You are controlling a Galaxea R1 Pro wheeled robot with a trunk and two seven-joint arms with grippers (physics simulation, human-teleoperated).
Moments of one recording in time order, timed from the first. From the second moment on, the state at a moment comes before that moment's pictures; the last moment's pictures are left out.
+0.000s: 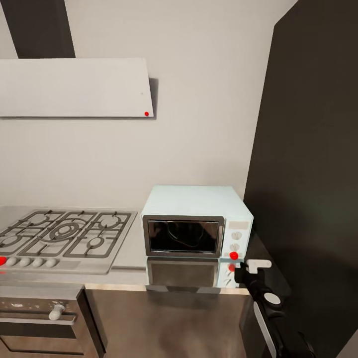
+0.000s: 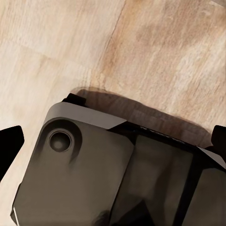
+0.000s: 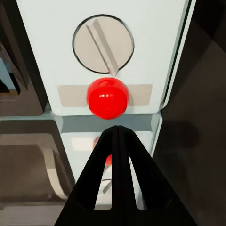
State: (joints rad) left arm -0.22 -0.11 -0.43 0.00 0.79 -0.11 0.13; right arm -0.32 0.03 -0.10 -1.12 0.06 0.18 0.02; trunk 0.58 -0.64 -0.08
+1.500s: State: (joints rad) left arm -0.22 -0.11 -0.43 0.00 0.79 -0.11 0.13; right arm -0.32 0.03 -0.10 -1.04 0.05 0.12 0.06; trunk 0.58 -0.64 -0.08
